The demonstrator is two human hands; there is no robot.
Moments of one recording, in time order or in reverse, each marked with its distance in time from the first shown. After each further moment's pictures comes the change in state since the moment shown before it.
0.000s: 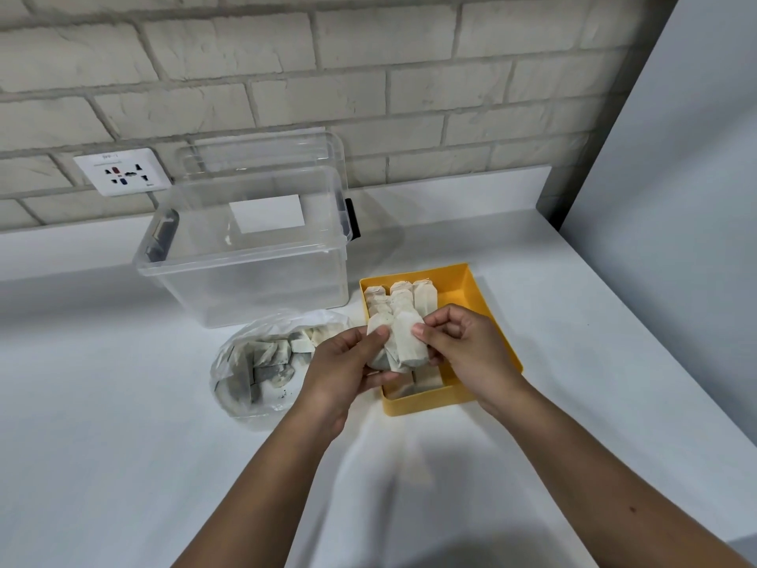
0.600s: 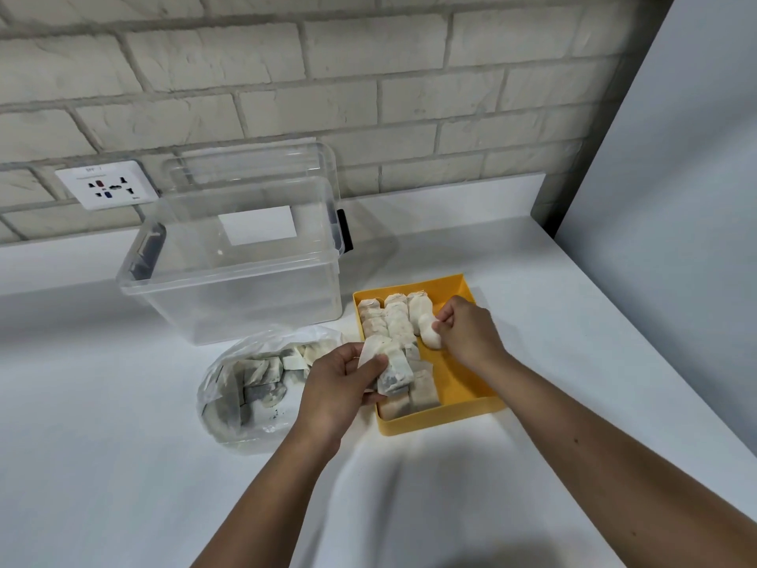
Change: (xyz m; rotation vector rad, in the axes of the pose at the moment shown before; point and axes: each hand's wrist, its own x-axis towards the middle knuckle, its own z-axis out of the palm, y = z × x) left_hand 0.009 -0.008 -0.002 0.217 0.057 0.072; right_hand 0.077 0.031 -0.014 -0.751 0.123 -0.035
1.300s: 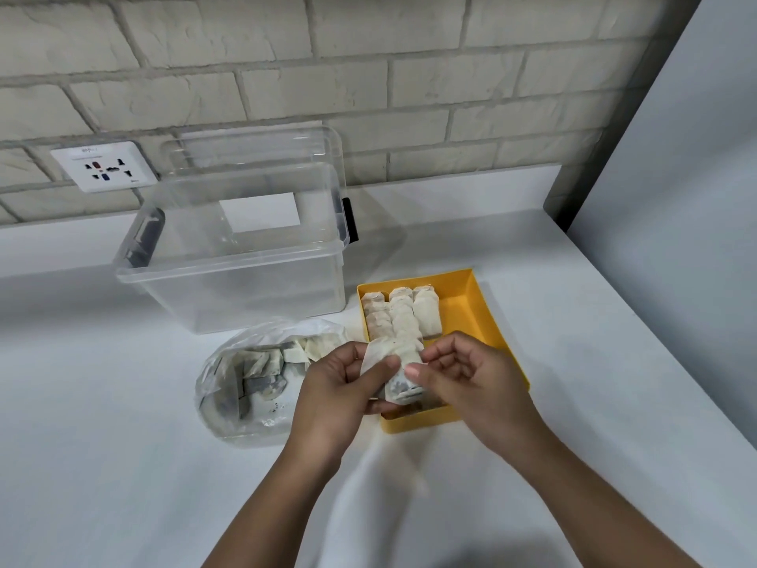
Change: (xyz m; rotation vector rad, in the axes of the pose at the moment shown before) left_hand -0.019 0.008 0.002 -0.074 -0.033 0.071; right_hand -0.098 -0.031 -0.030 0.705 -0.147 -0.036
